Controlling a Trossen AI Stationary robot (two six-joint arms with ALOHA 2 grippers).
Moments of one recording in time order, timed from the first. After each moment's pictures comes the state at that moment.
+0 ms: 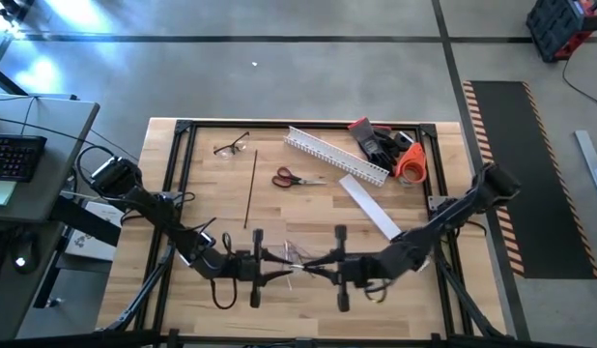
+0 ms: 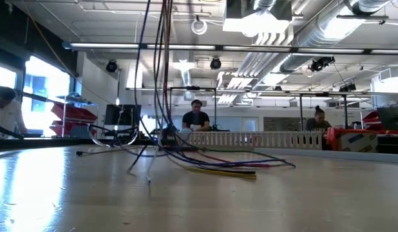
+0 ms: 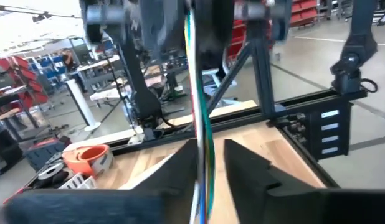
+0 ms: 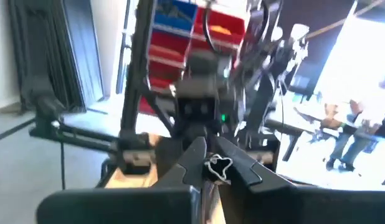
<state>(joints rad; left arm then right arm) -0.66 1.58 0.82 0.74 -0.68 0.23 0.60 1.60 1.12 0.51 0.55 -0.24</state>
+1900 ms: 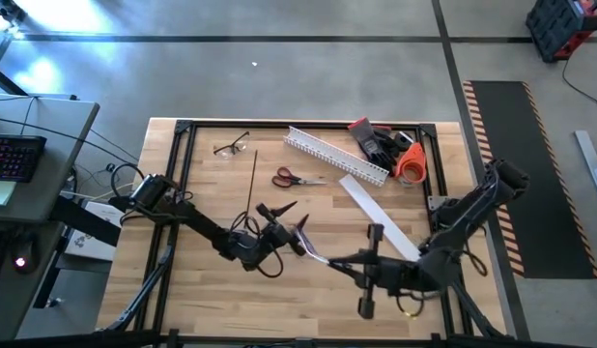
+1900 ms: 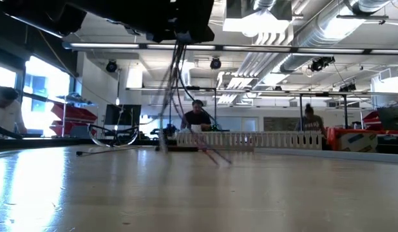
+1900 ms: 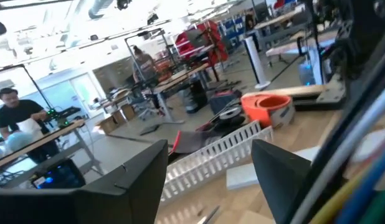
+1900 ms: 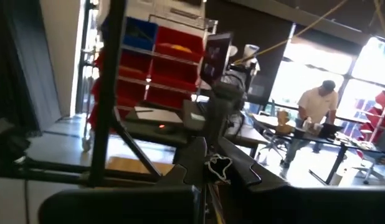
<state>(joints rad) -0.45 1.93 0.90 1.19 -1.26 0.52 0.78 1.51 1.22 0.46 0.87 -0.35</state>
